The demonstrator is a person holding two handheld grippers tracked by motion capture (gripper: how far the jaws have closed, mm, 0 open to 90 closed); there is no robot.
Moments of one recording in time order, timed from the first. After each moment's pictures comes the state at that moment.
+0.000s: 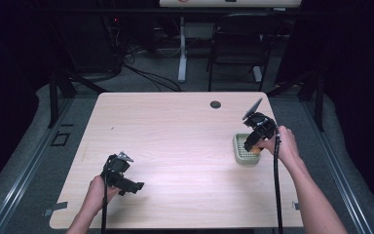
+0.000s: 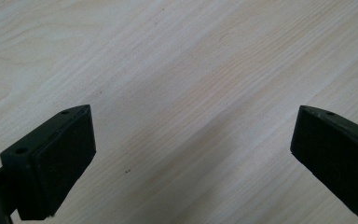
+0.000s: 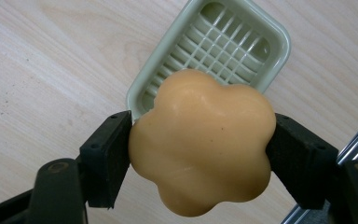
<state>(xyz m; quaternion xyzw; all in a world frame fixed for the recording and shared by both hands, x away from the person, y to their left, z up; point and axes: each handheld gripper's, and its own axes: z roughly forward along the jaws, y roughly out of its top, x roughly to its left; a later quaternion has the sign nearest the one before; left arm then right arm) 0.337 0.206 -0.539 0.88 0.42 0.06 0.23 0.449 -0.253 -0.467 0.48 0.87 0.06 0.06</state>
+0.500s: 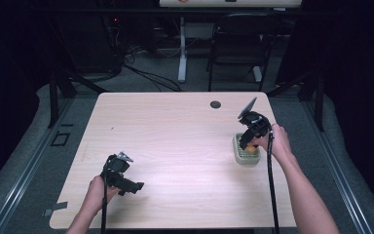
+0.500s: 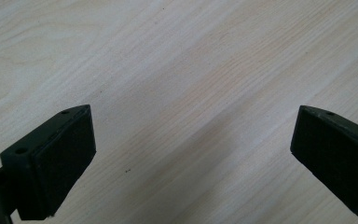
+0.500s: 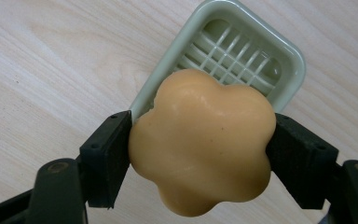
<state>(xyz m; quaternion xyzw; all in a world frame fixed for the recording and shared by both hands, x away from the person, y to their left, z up) 0.336 0.207 -0.539 0.88 0.42 0.06 0.23 0.471 -0.246 -0.486 0.48 0.87 0.06 0.04</state>
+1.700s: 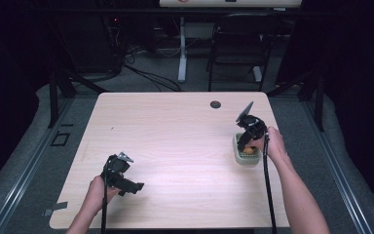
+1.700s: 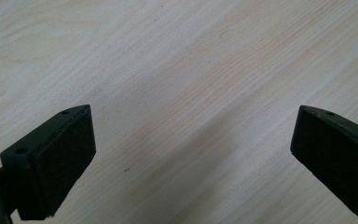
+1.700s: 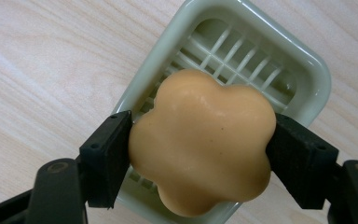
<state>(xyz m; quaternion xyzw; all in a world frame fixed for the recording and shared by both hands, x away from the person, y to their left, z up) 0.336 0.206 -0.540 0.88 0.42 0.05 0.23 0.488 -0.248 -0.519 0.48 0.87 0.05 0.03</state>
